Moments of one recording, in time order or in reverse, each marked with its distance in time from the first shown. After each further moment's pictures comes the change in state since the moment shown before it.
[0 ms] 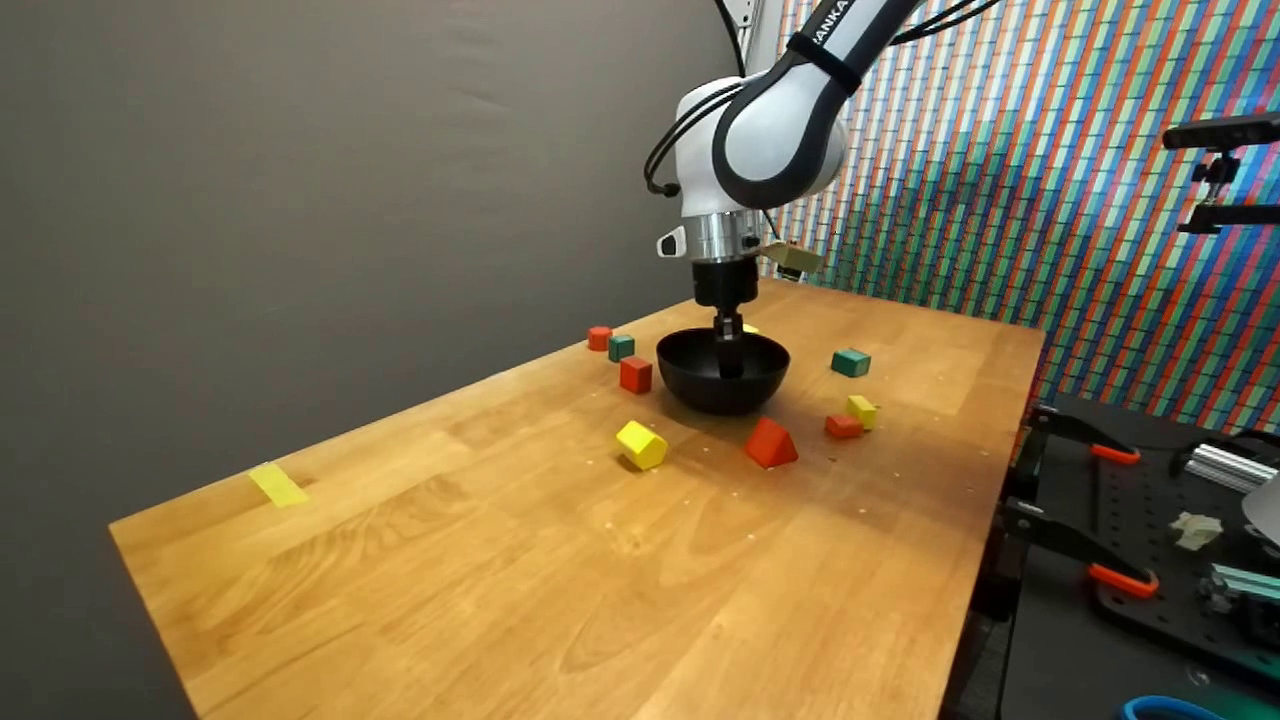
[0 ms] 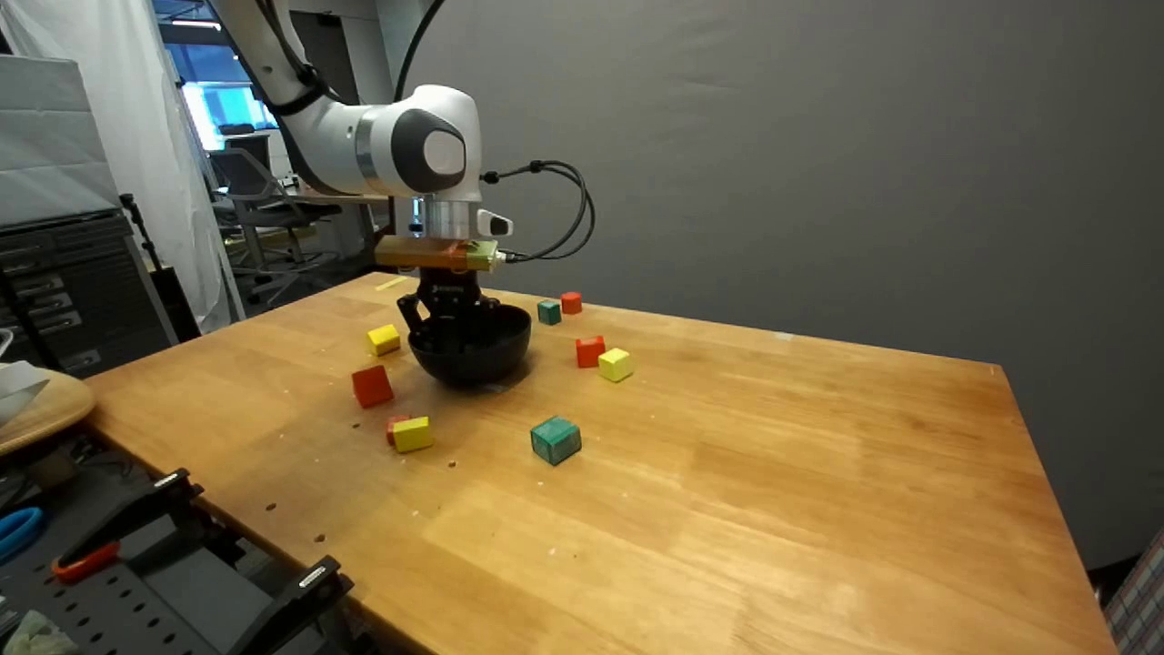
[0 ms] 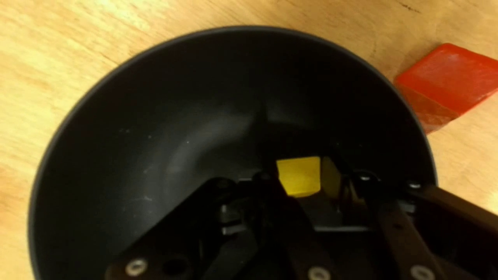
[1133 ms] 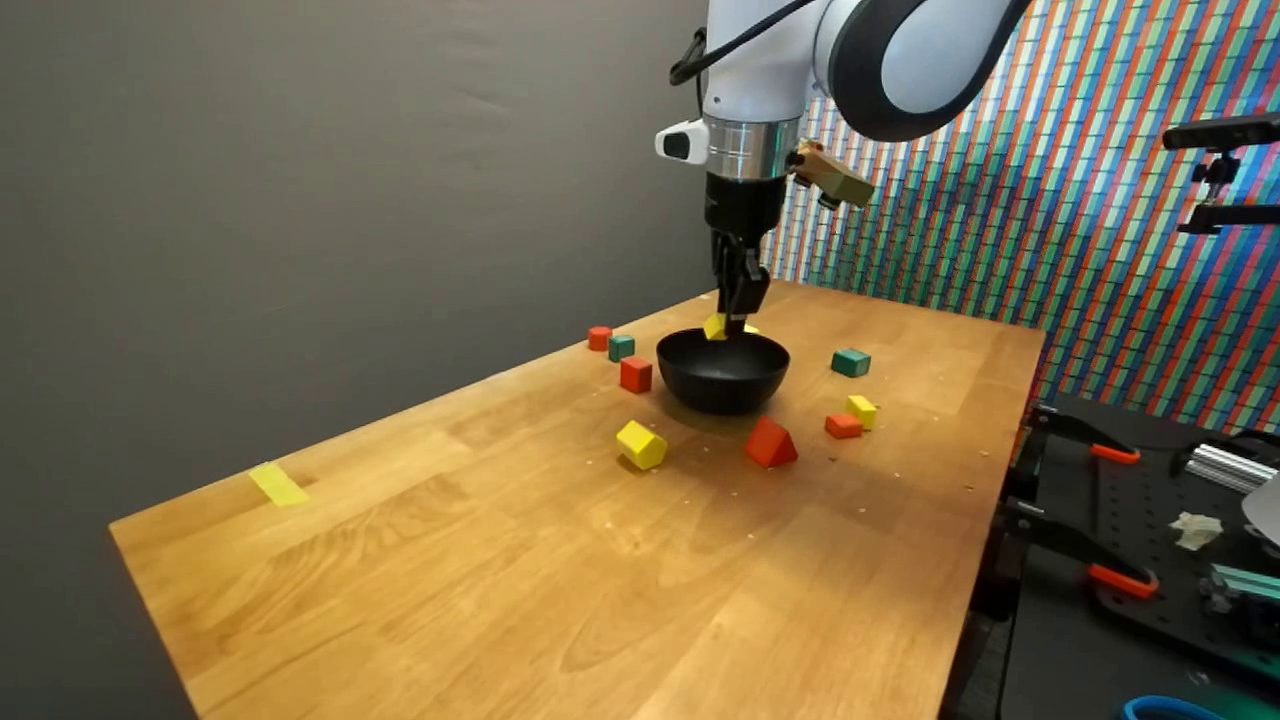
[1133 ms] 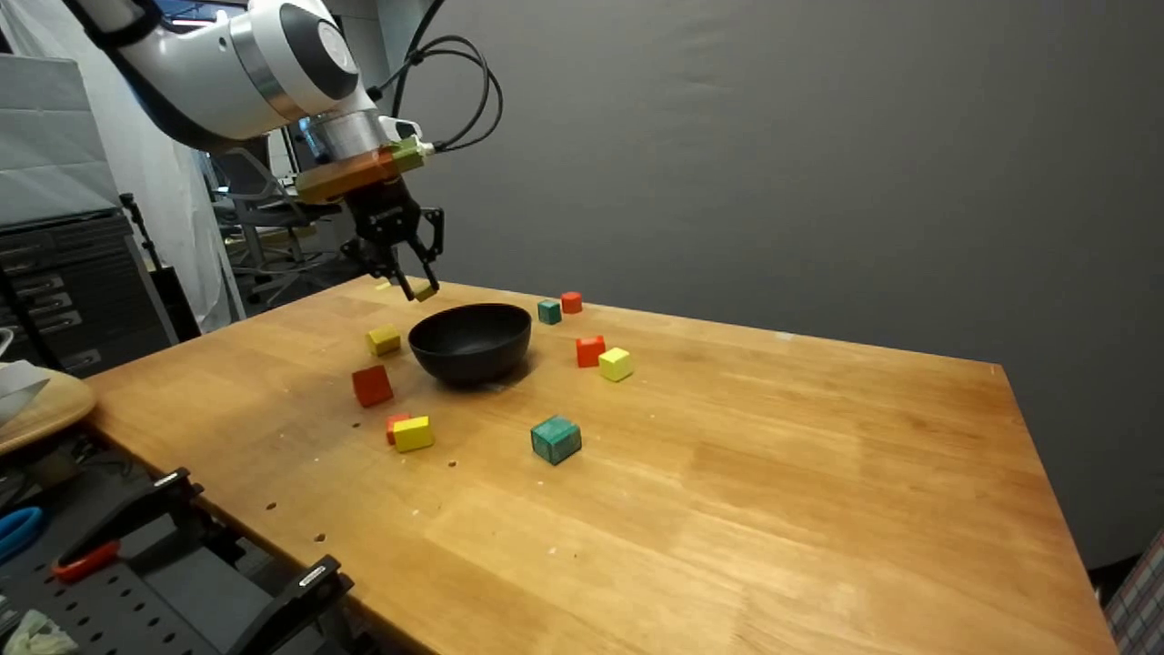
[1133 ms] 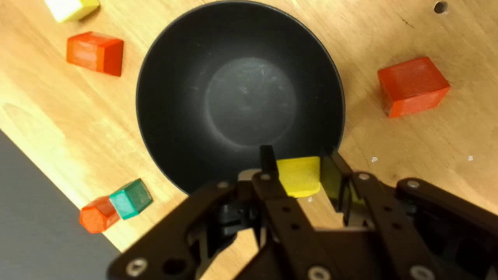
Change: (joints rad) arm 0.192 -0.338 -0.063 -0.248 -0.402 0.135 0.195
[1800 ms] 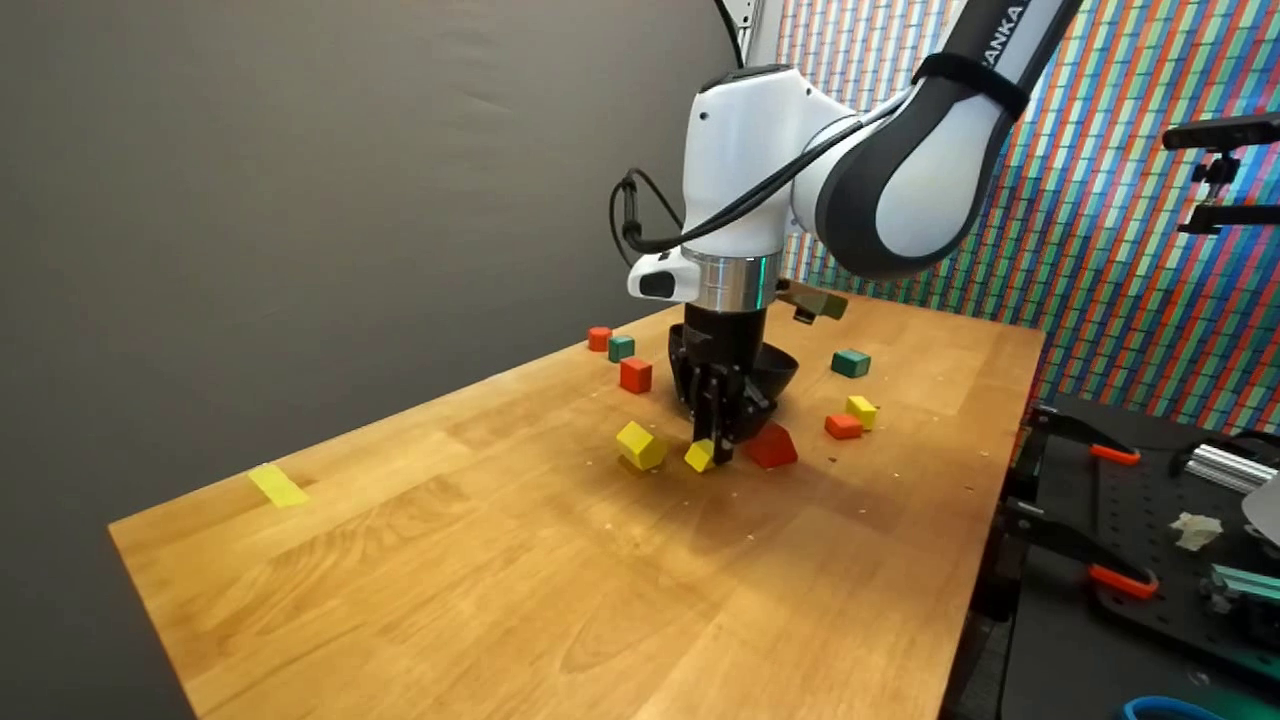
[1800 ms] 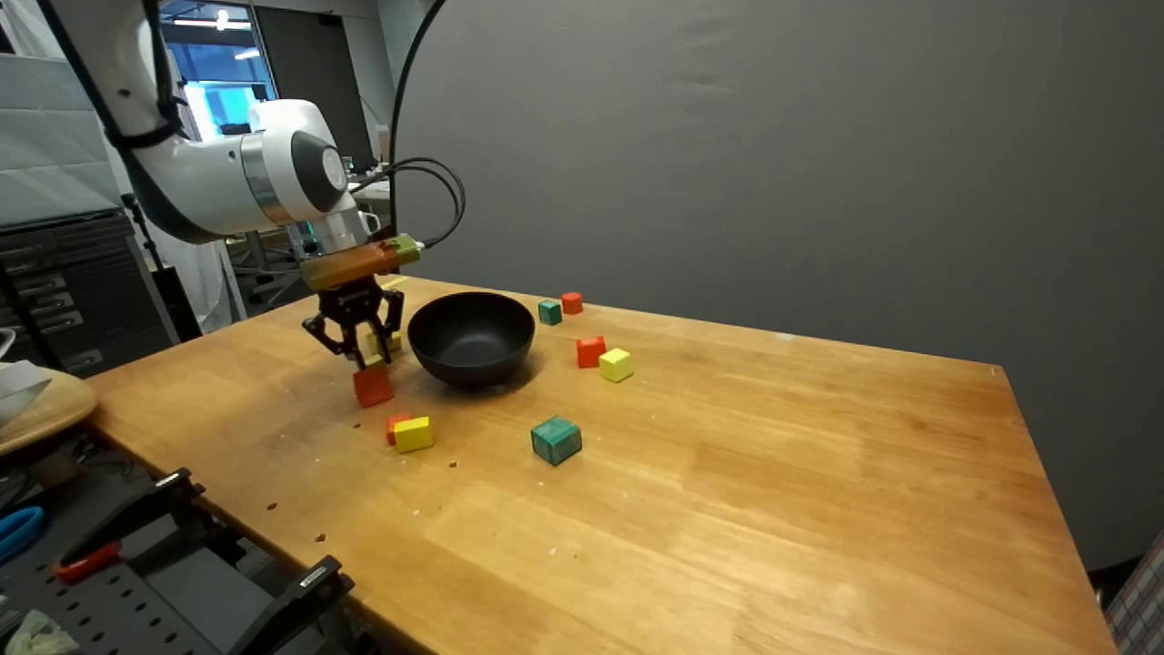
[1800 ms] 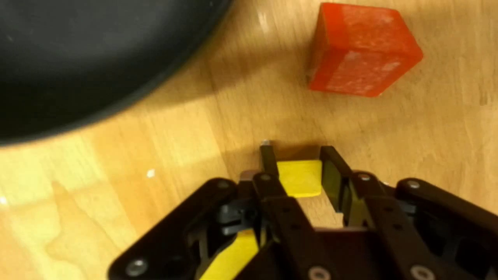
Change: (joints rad) arm -0.004 0.261 0.105 0.028 0.024 0.185 -0.349
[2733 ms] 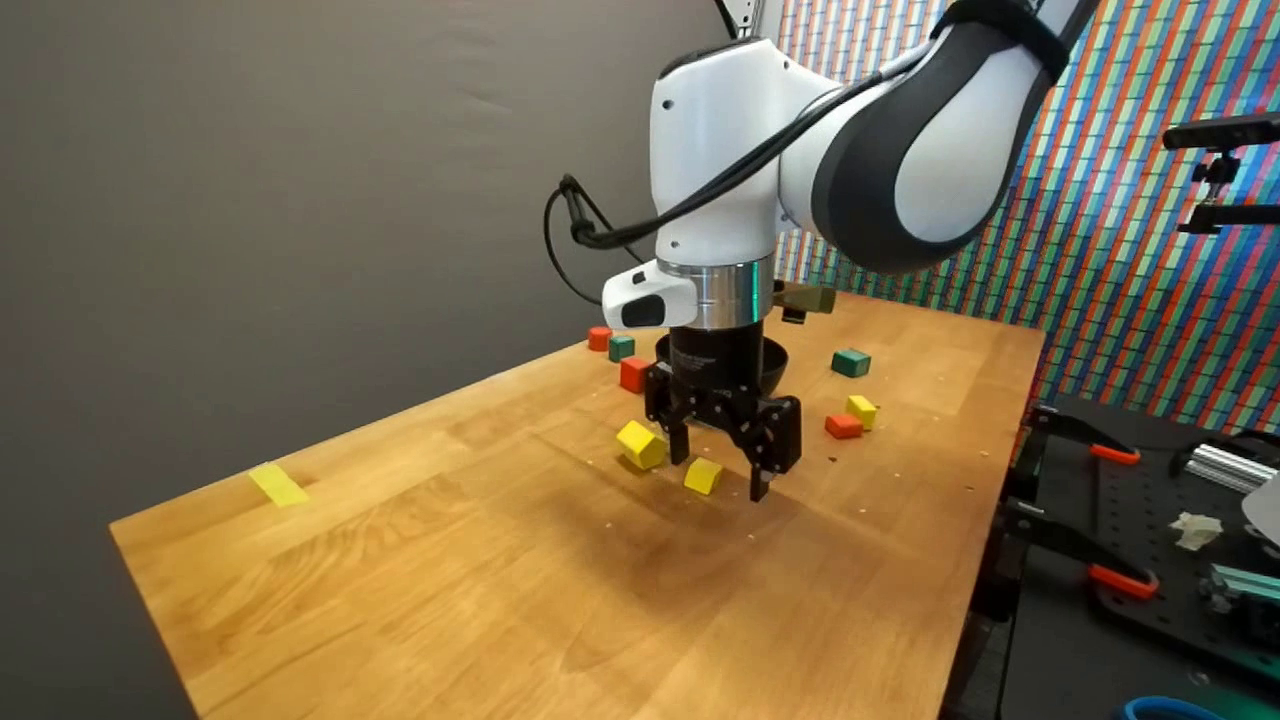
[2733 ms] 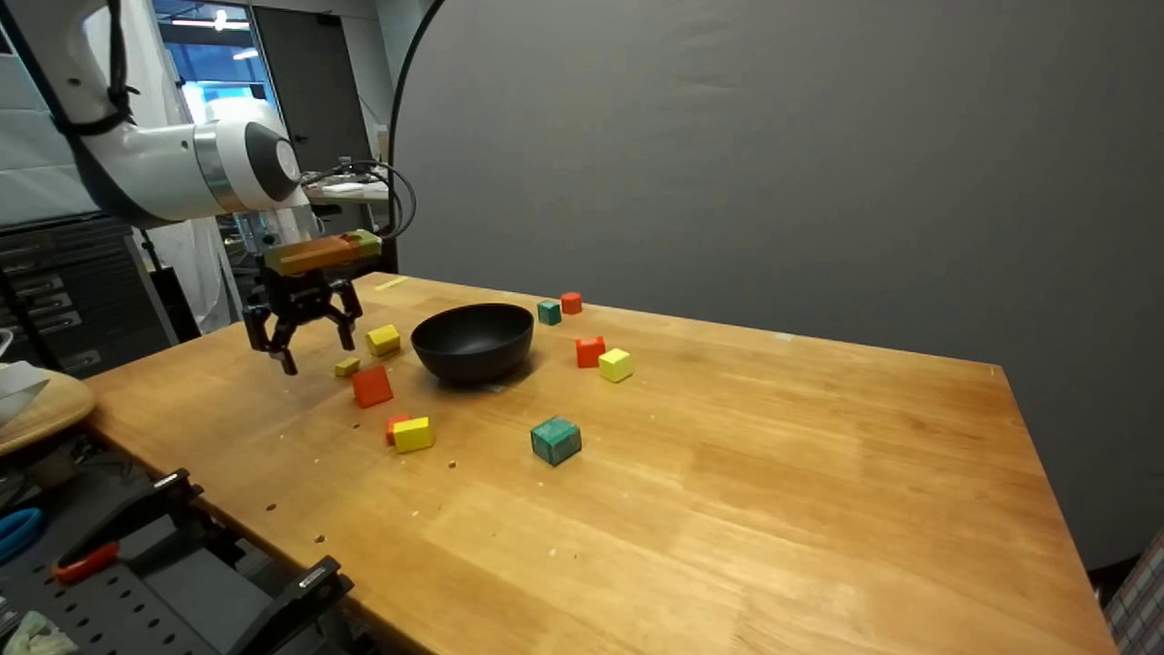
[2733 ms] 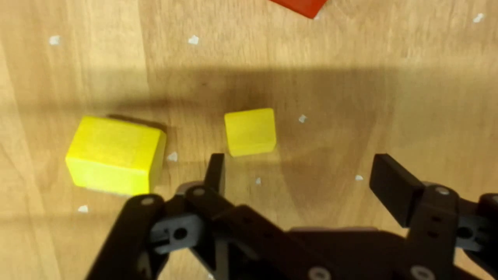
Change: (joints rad) arm 0.044 -0.009 0.104 0.036 0.052 -0.162 -0.191
